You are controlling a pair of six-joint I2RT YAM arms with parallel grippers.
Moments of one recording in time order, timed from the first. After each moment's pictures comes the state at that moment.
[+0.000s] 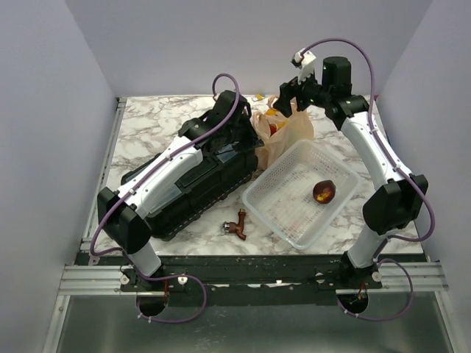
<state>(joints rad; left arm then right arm) -0.69 1.65 1.69 -0.68 0.09 -1.00 0.27 1.74 1.78 -0.43 -0.45 -0.24</state>
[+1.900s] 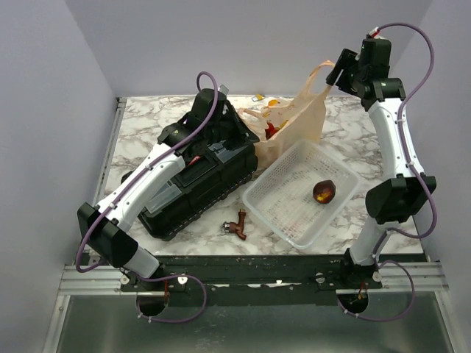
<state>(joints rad) -0.62 1.51 1.59 -0.59 0.22 -1.02 0.07 1.85 2.09 -0.68 0.09 0.38</state>
